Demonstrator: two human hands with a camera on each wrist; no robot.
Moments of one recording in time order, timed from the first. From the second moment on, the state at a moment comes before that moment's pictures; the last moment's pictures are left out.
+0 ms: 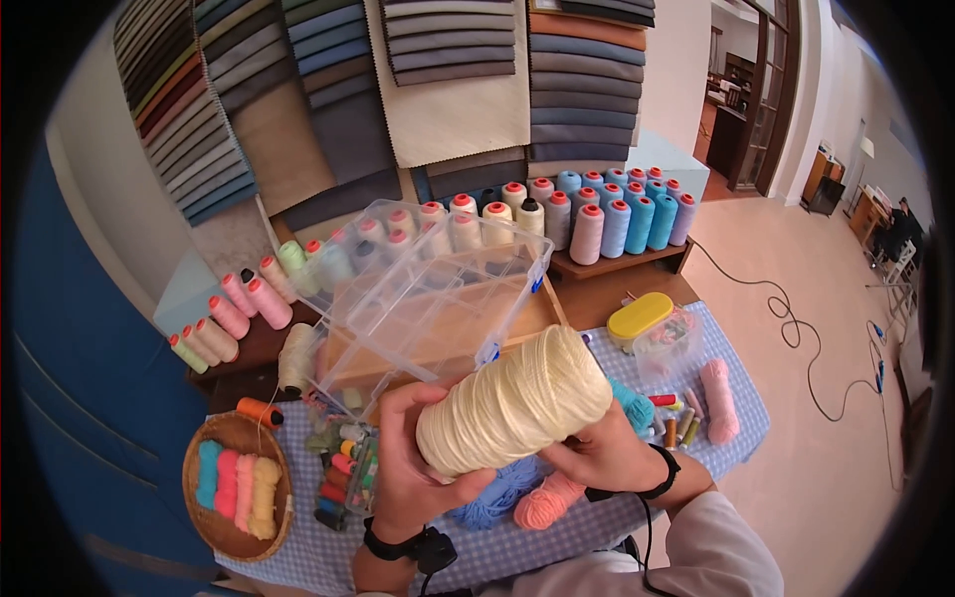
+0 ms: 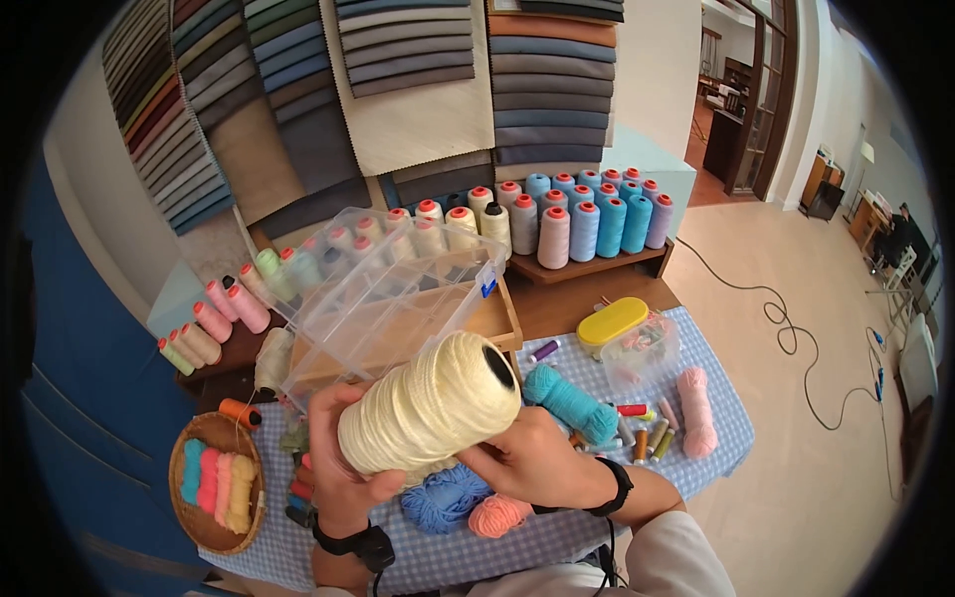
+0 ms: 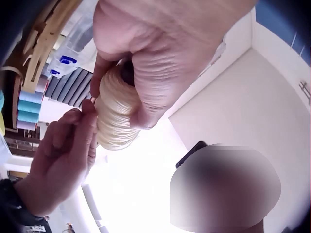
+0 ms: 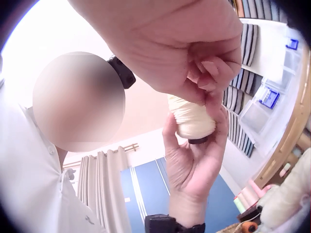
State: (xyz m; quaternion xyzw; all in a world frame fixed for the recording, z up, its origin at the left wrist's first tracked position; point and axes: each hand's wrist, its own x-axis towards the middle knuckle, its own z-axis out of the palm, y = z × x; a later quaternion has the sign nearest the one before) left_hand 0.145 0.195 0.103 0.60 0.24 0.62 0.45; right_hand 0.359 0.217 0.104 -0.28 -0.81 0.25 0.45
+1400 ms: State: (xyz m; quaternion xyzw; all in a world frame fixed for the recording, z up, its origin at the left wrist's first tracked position) left_hand -0.194 -0.009 0.060 0.09 0.70 0.69 0.16; right_hand 0.290 0.210 0.016 -0.06 -0.91 0.39 0.09
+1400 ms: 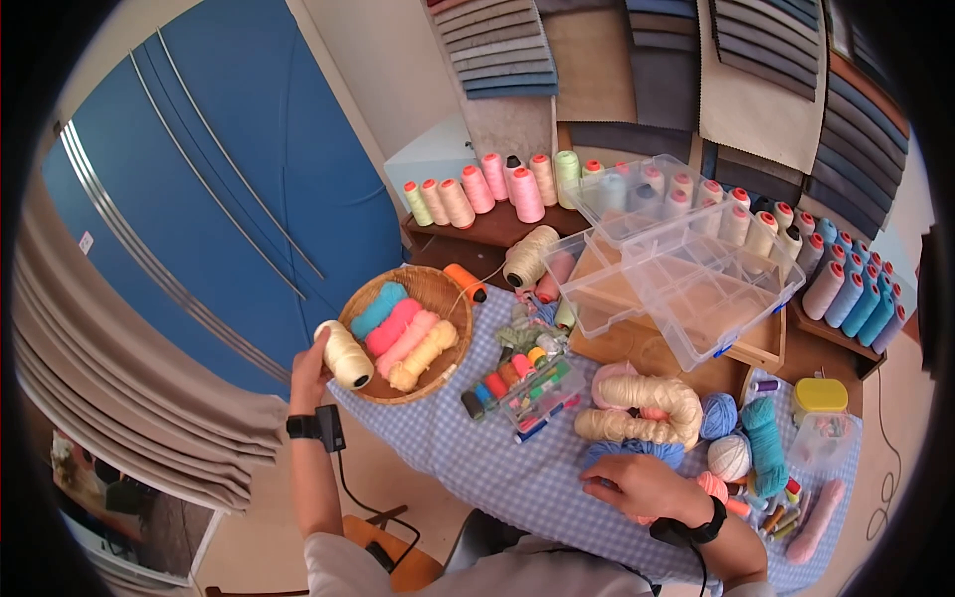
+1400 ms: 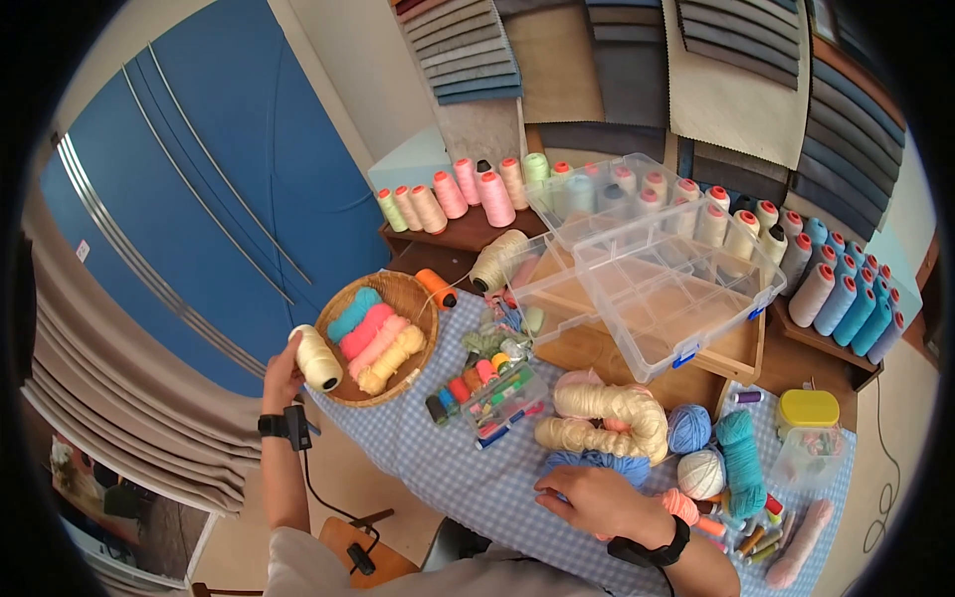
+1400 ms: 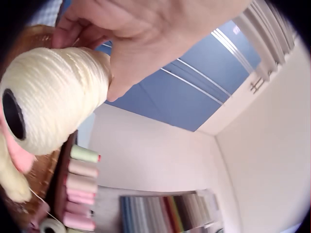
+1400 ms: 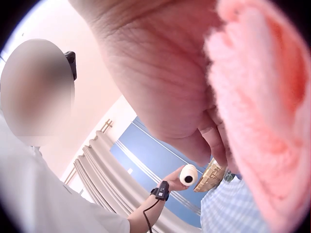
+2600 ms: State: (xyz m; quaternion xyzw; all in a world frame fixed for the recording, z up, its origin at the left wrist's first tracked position) left_hand -0.222 0.030 -0.003 0.06 0.96 0.27 -0.05; right_hand 0.293 0.204 0.006 -0.06 -0.92 0.37 0.10
